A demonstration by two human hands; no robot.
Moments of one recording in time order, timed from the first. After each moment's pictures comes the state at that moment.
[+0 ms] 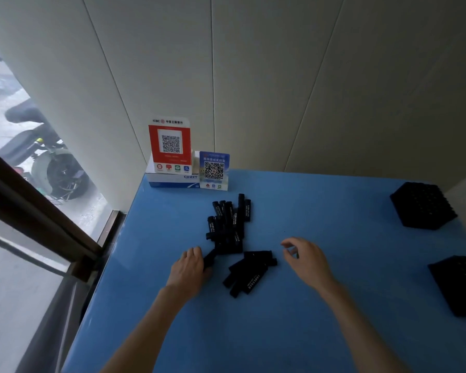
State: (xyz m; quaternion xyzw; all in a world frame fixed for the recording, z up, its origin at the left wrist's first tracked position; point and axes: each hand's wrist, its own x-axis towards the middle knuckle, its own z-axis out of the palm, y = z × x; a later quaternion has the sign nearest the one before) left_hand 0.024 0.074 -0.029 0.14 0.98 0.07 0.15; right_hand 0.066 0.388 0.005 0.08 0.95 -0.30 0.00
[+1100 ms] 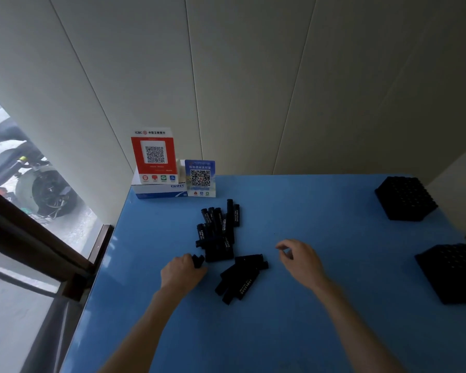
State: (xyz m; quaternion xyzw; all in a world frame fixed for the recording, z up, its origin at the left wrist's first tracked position) left_hand 0.002 0.091 -0.013 0.01 0.97 0.12 0.19; right_hand 0.070 0.398 0.006 0.10 0.95 -0.29 0.01
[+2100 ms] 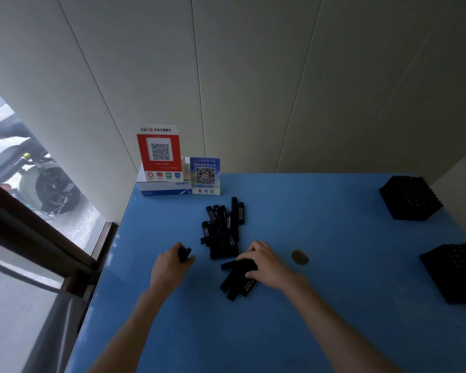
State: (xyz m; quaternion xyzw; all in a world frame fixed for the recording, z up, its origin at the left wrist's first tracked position) left_hand -0.002 0.052 -0.013 -0.03 0.95 0.30 0.11; right_hand 0.045 0.321 -0.005 -0.08 0.96 -0.24 0.16
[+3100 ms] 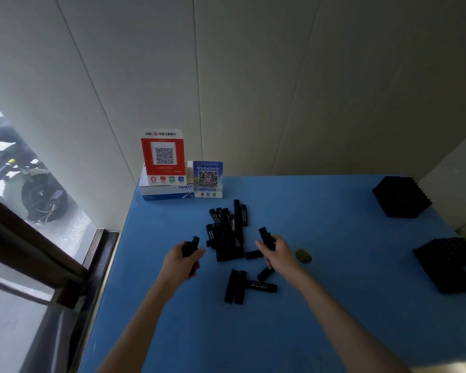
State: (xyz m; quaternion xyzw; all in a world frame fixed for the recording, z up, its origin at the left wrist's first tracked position) left_hand -0.001 0.045 0.025 -0.04 0.78 0.58 0.22; right_hand 0.051 0.309 0.025 0.23 0.78 -0.58 0.09
